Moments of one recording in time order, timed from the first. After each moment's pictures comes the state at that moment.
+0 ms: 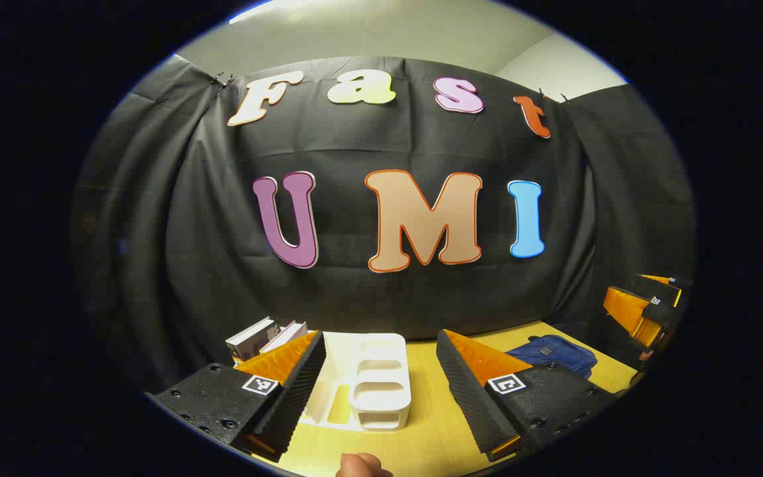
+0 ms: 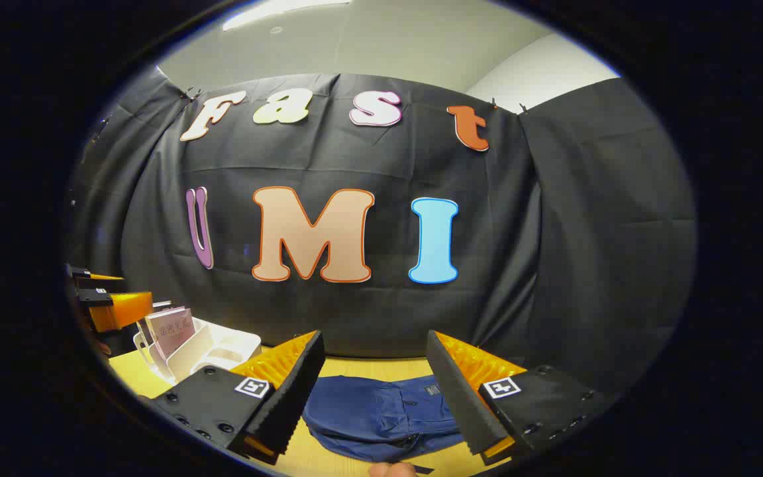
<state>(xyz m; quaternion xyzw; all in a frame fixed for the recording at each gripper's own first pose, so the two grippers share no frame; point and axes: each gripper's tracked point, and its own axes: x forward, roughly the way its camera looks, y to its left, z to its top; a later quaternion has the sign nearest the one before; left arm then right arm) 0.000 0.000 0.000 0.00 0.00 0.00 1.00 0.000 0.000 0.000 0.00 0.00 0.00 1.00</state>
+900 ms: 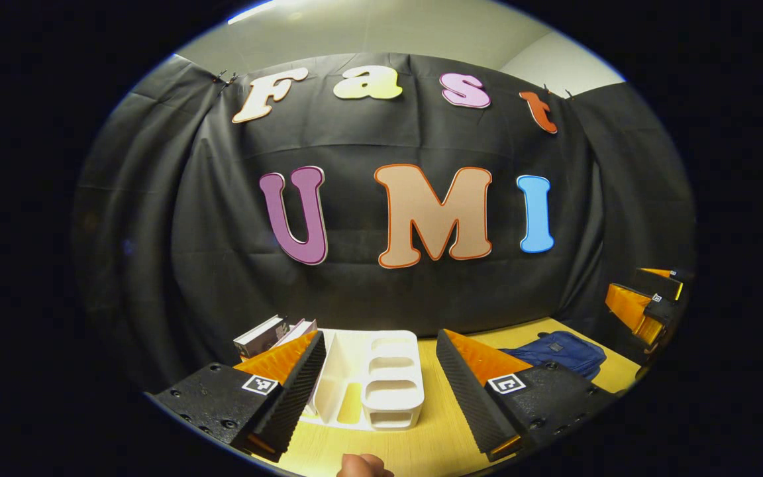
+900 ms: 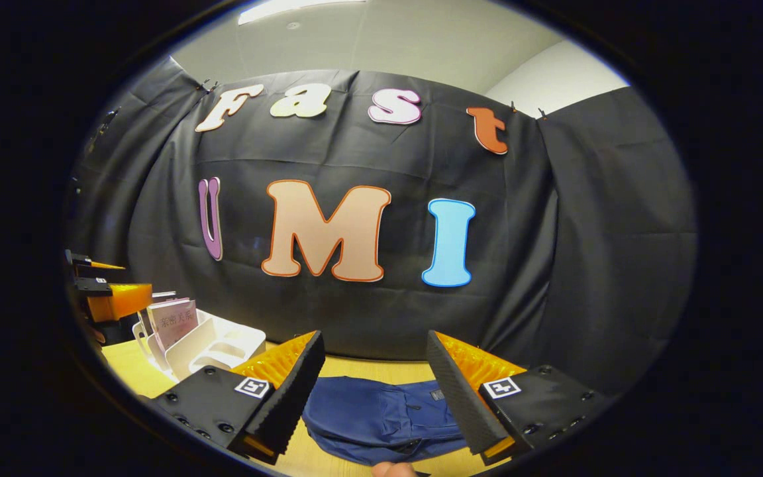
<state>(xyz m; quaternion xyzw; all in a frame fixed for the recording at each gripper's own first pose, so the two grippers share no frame) 0.004 0.014 -0.014 0.00 0.01 0.01 1.00 0.008 0.014 -0.001 -0.03 0.00 0.02 1.00</state>
